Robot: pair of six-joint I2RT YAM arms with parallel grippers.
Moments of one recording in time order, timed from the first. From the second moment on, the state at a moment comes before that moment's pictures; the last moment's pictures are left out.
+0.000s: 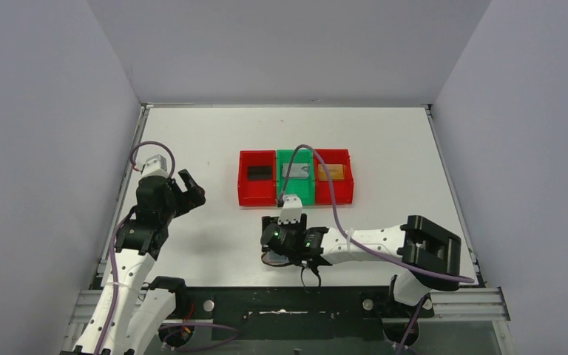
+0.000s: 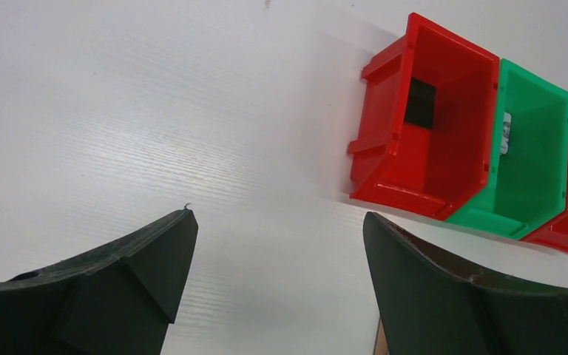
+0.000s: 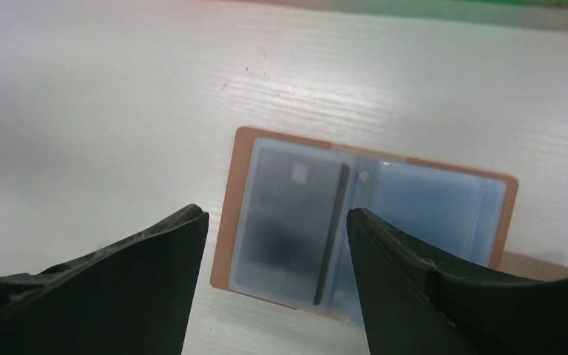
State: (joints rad) left arm -0.13 0.73 0.68 -0.52 -0.10 -0.51; right arm 1.22 1.56 0.89 -0.23 0.58 0.91
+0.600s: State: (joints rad) left arm -0.13 0.74 0.68 -0.52 -0.10 -0.51; right arm 1.31 1.72 0.96 -0.41 0.69 1.17
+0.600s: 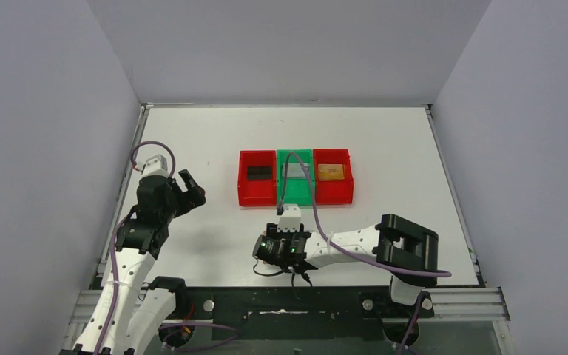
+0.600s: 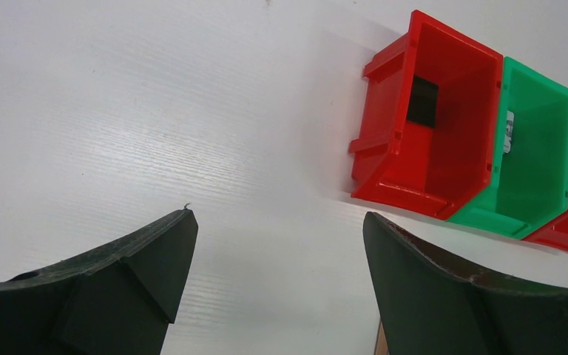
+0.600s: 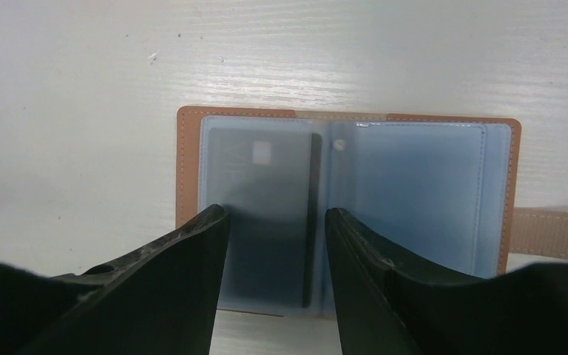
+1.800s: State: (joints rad) left arm -0.35 0.72 0.49 -0.29 0.28 -0.67; right arm 1.15 1.58 0.50 0.40 0.37 1.18
